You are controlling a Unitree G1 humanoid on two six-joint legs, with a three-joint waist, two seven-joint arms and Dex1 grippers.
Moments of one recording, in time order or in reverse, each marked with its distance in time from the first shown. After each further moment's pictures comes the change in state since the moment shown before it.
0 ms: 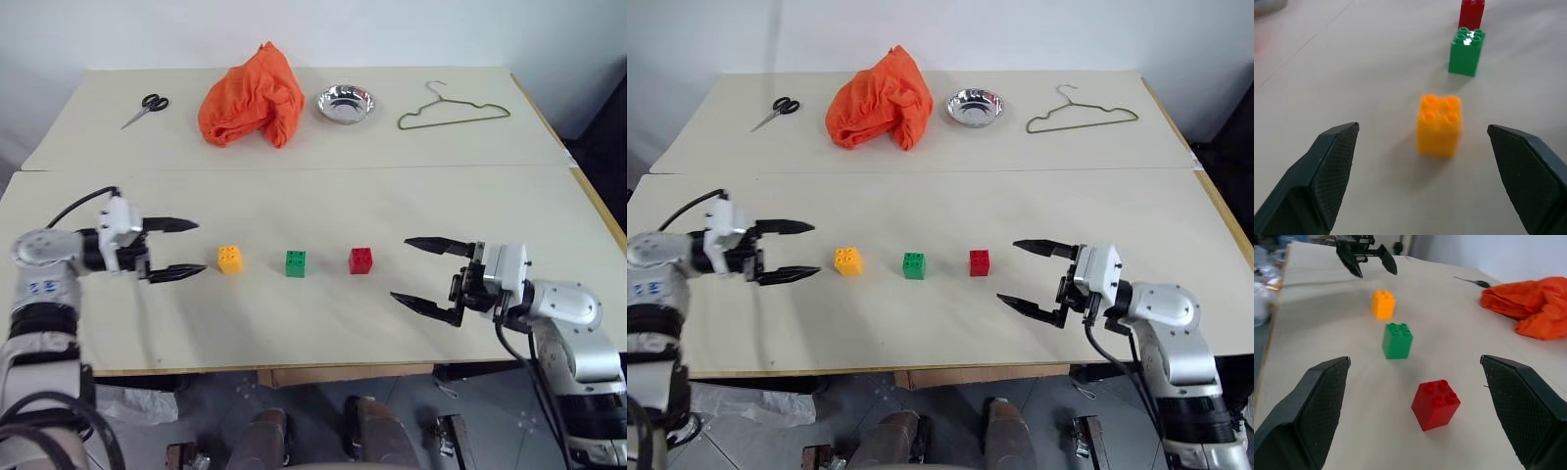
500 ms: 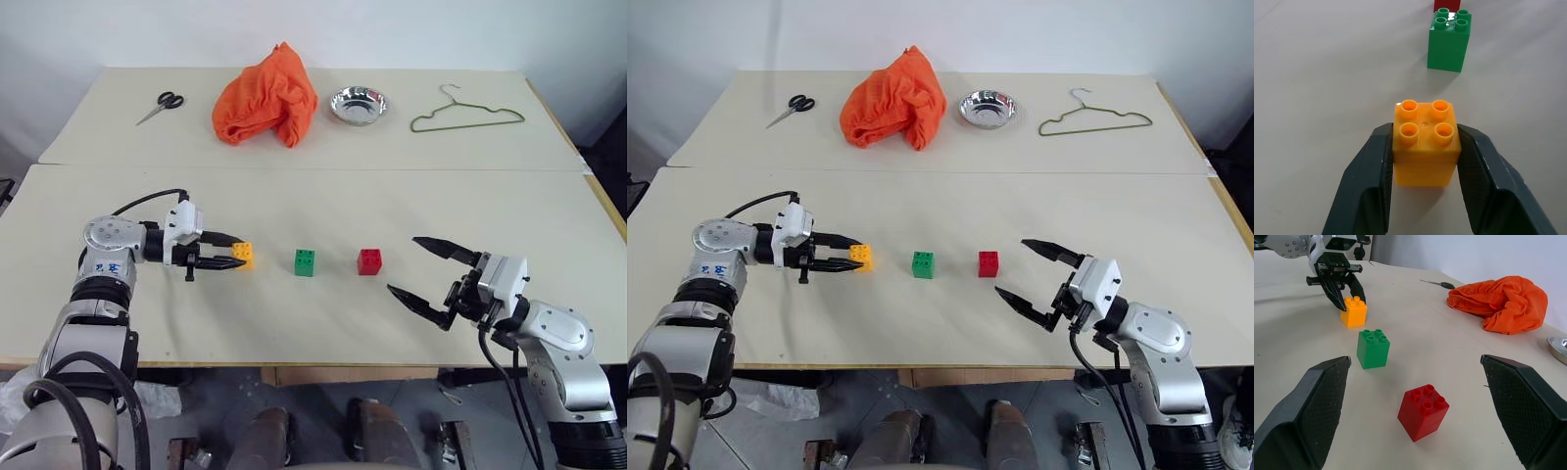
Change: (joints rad) left arm -0.383 -0.229 -0.249 0.467 0.206 -0.301 -0.012; right arm 0.198 0.124 -0.036 -0.140 -0.082 -0.056 -0.282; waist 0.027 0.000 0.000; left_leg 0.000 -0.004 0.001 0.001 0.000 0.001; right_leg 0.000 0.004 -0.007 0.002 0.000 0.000
